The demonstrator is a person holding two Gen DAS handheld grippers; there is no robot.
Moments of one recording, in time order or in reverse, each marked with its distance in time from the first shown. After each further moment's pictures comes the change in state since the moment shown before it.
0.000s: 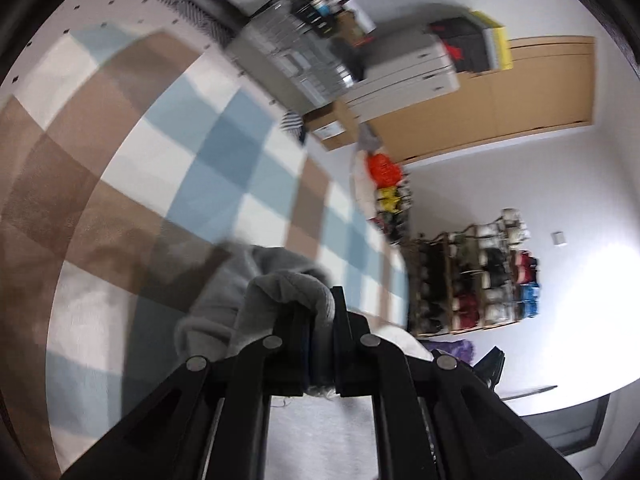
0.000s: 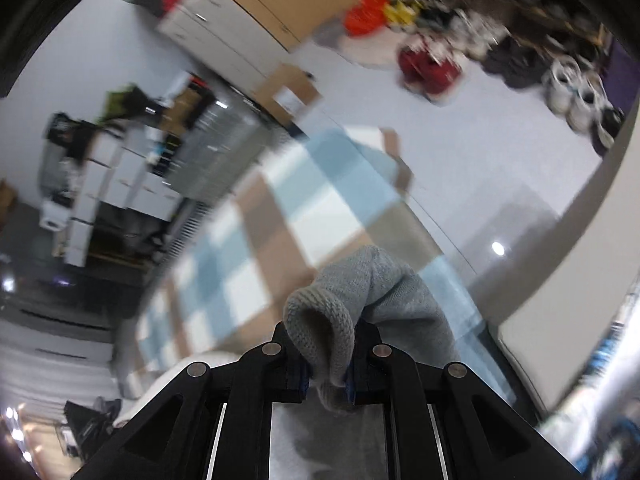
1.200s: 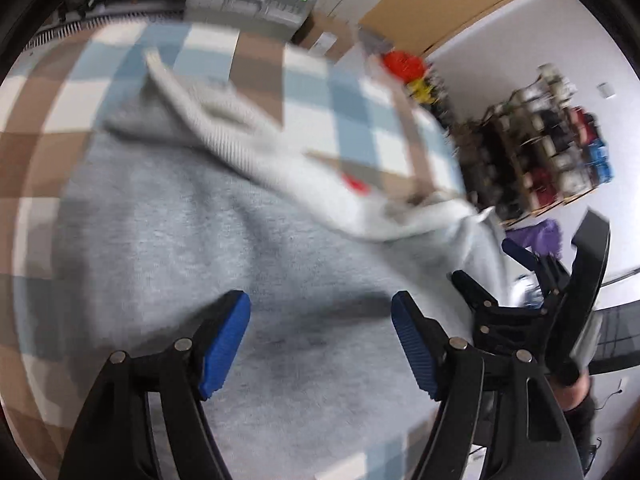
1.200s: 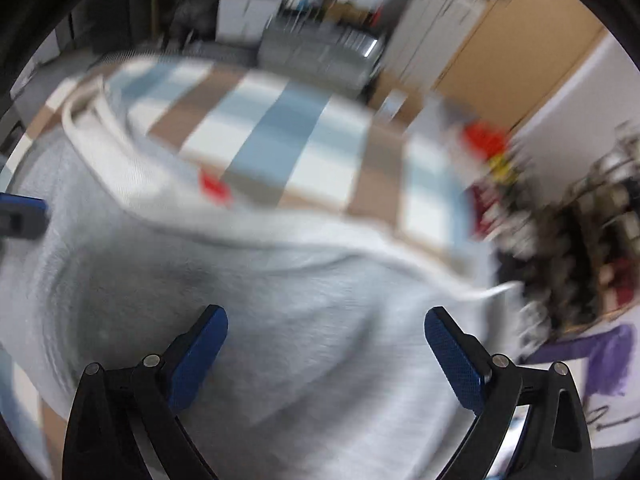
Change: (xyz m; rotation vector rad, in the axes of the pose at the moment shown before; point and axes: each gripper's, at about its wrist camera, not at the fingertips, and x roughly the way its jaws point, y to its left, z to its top) left arm 0.058 -0.075 -0.099 0.330 0.246 0.302; right arm 0.037 0.134 -0.157 -1.018 0.041 -0.422
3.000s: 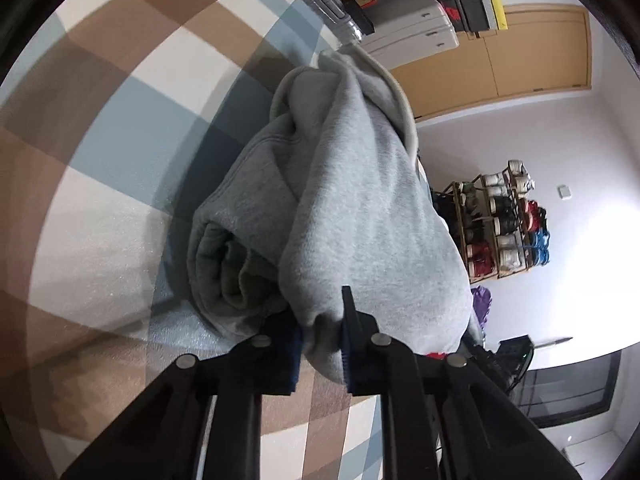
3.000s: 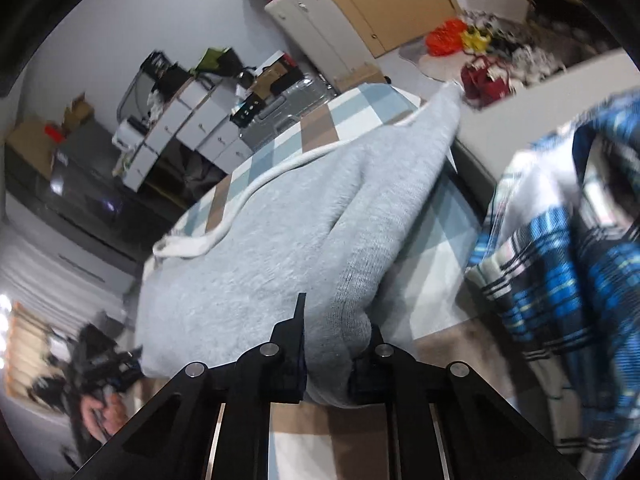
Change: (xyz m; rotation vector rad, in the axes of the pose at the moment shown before) left arm -0.060 0.123 -0.093 -0.220 -0.160 -0.290; right arm -0.046 -0.108 -0.204 0.722 -0.284 0.528
